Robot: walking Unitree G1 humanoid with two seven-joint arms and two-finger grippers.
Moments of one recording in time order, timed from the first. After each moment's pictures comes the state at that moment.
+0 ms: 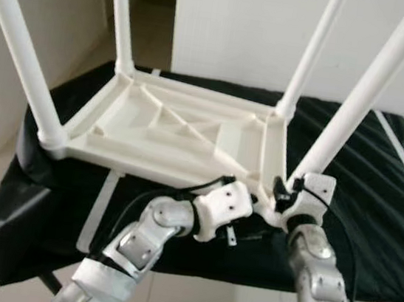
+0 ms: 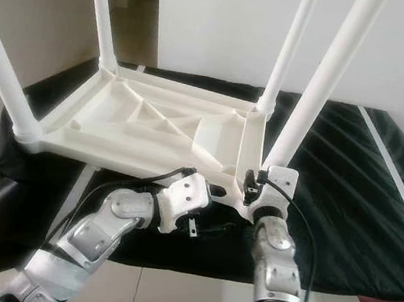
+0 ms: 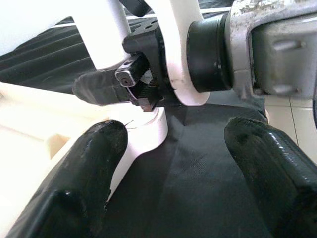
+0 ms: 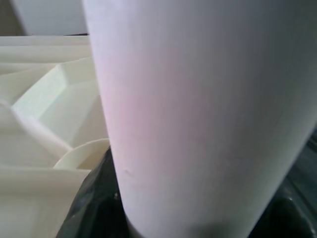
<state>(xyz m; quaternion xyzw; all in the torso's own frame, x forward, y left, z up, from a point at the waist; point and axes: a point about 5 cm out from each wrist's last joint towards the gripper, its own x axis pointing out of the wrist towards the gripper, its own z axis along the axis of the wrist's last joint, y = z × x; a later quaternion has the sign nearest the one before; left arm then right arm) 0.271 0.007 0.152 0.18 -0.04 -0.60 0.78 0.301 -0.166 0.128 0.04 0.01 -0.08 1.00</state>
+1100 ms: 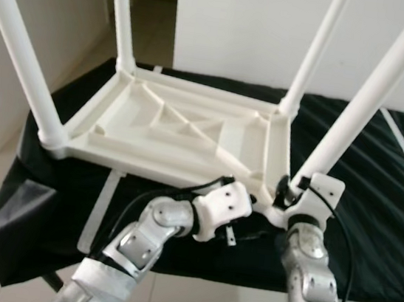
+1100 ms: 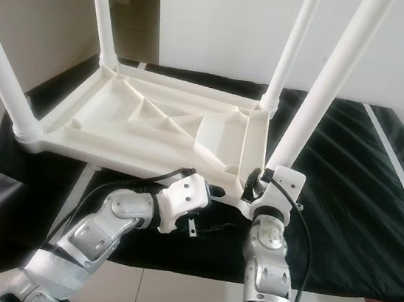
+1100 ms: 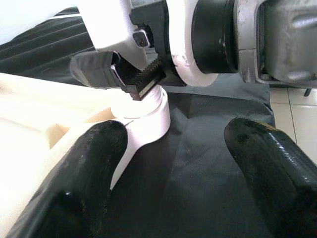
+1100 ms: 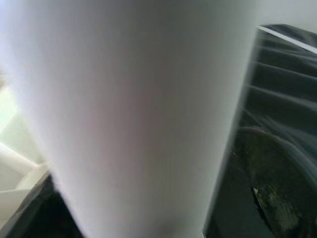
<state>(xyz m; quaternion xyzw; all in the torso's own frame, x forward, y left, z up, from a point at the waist) 0.272 0.006 0.149 0.17 -0.03 -0.60 0.78 0.296 -0.171 0.138 0.03 -0.01 -0.12 0.99</state>
